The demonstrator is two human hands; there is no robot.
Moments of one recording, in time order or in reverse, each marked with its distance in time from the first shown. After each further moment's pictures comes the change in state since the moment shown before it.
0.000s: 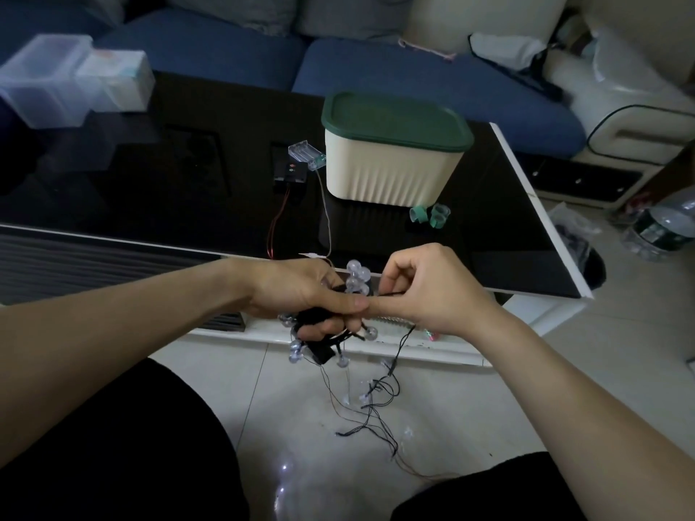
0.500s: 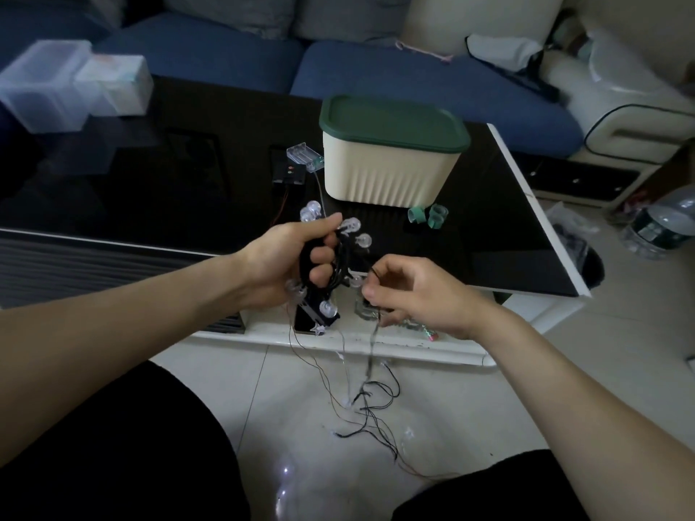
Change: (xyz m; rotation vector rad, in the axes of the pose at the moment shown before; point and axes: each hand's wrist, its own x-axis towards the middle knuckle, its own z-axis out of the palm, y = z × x) left_hand 0.007 0.006 -0.004 -0.683 0.484 0.149; right_hand 0.006 0.015 0.006 0.372 -0.249 0.130
